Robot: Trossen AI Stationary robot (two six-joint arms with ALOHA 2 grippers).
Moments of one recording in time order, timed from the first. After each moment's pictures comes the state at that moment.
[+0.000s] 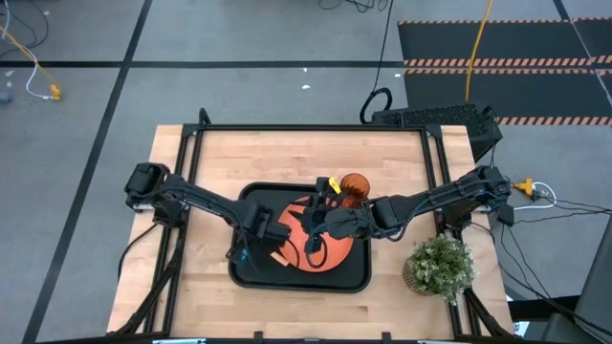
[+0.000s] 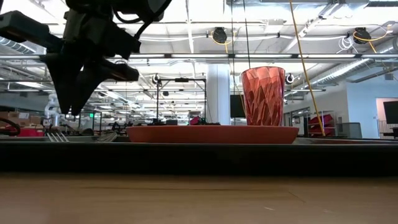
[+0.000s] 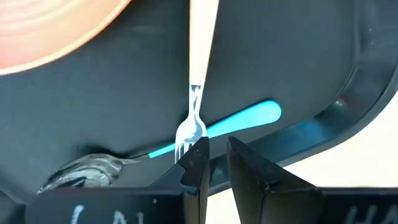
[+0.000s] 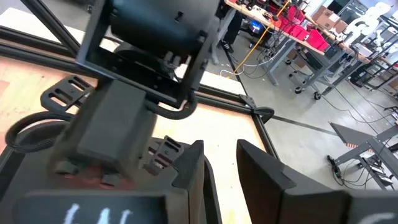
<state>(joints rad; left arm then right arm) -0.25 1.76 1.24 -1.15 0.08 0.25 0.28 1.68 1.48 -0.23 0.60 -0.20</state>
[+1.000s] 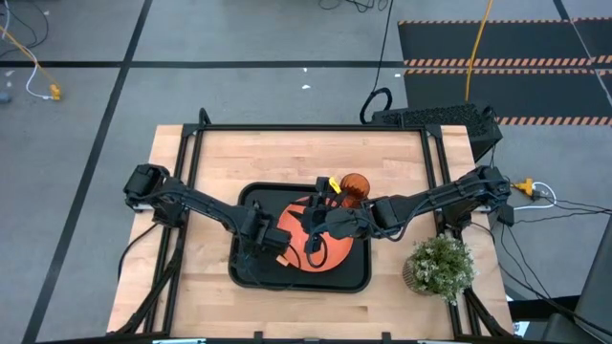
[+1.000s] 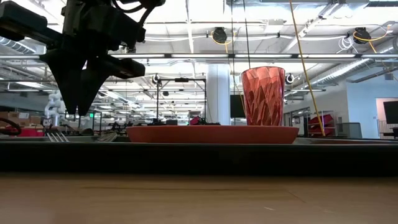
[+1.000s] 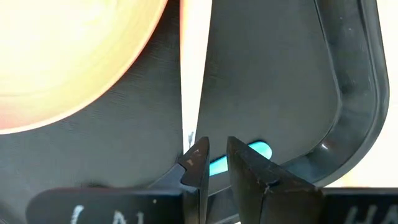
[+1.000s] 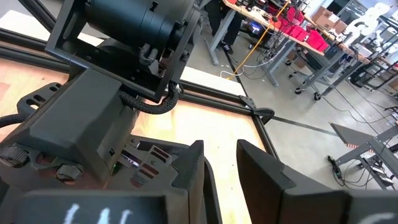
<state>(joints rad) -0.29 1.76 1.24 -1.04 0.08 0.23 0.28 1.68 1.48 -0.22 0.60 -0.20</state>
